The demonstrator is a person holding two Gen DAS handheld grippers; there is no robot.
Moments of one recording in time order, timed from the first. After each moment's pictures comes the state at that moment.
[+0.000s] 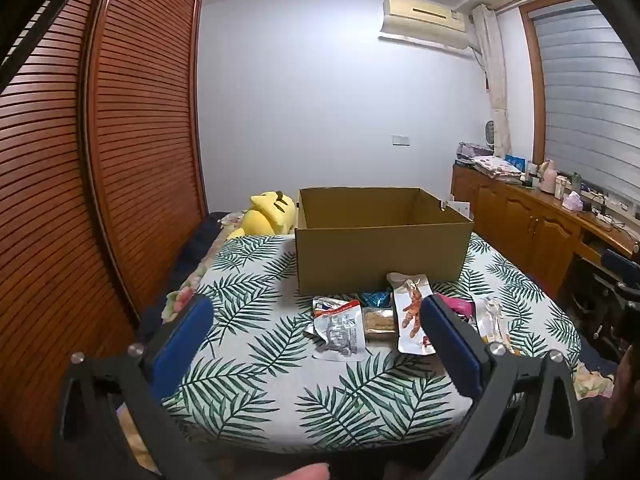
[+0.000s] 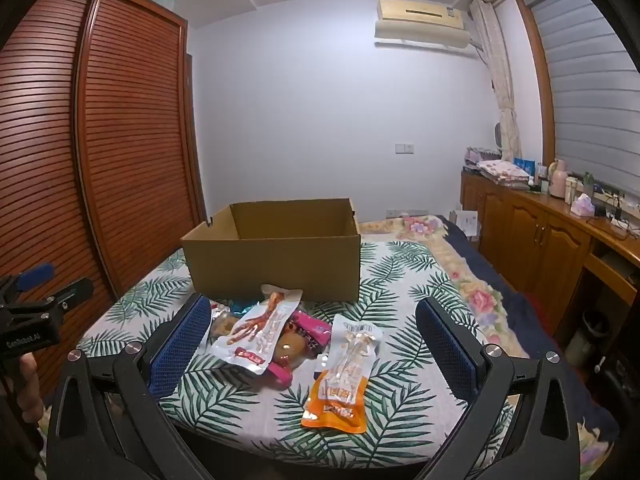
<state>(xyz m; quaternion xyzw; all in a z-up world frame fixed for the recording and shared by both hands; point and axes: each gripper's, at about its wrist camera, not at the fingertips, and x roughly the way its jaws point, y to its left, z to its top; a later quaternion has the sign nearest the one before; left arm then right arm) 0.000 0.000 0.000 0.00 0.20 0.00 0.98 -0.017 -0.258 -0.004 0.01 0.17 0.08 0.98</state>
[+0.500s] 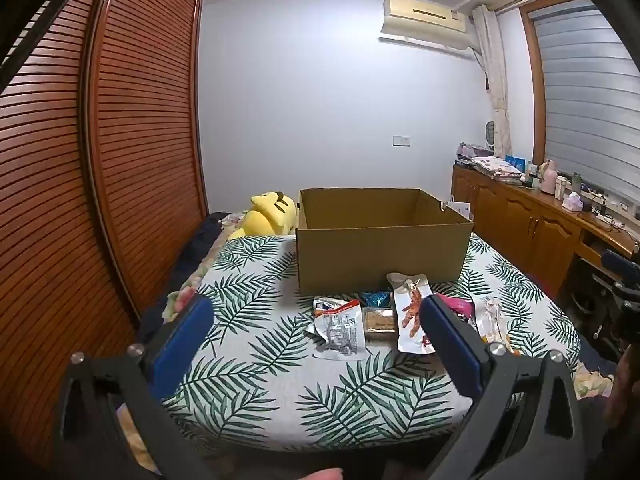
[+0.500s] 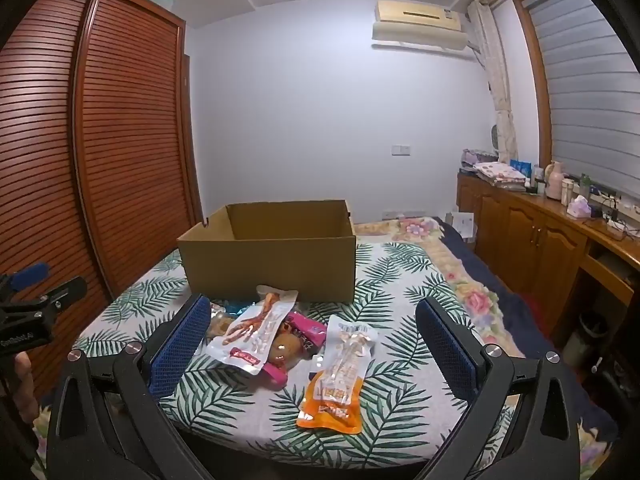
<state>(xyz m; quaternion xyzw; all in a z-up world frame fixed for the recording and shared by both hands) -0.001 0.003 0.001 0.00 0.19 0.00 0.98 -0.017 -0.259 -0.006 0.01 0.17 0.08 0.98</state>
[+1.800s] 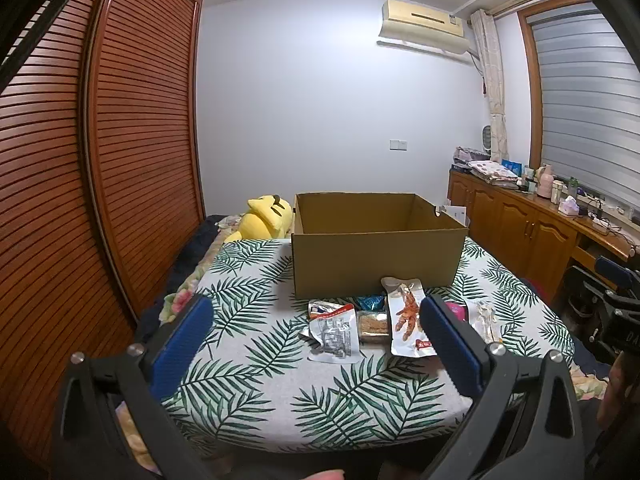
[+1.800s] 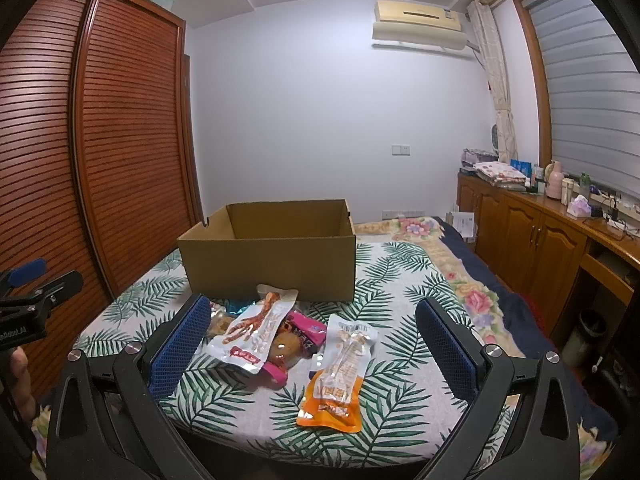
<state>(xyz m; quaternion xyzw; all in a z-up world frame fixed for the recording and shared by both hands) -0.007 0.000 0.012 0.00 0.19 -0.01 0.98 -0.017 -0.259 -0.006 0.01 0.17 0.07 0.98</state>
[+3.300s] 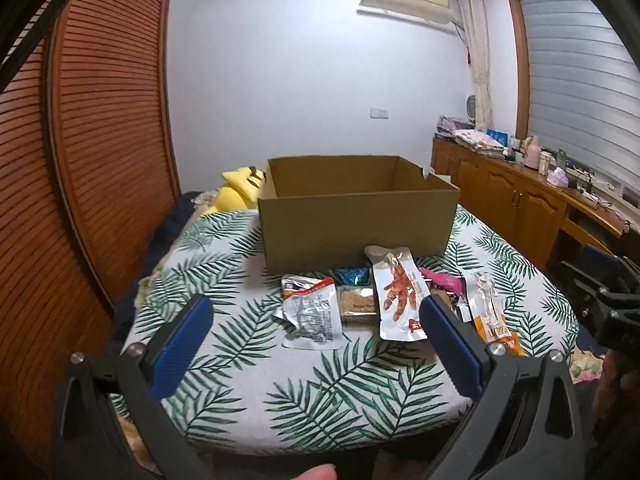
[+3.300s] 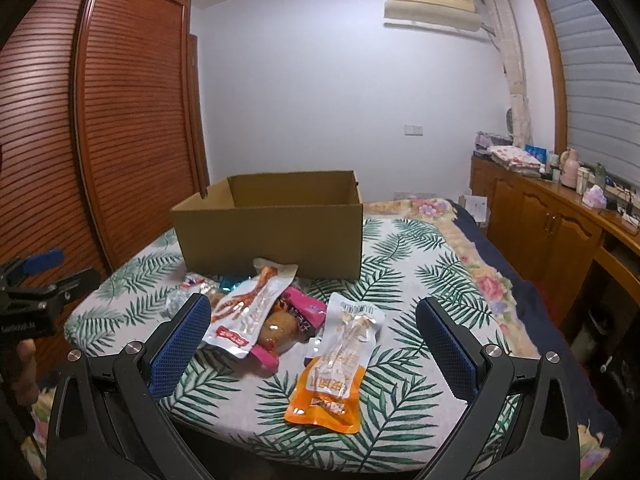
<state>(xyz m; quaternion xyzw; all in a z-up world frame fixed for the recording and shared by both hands) 0.041 -0.017 -0.027 0.01 0.24 -0.05 0.97 0.017 -0.268 -0.037 -0.01 0.21 0.10 0.97</state>
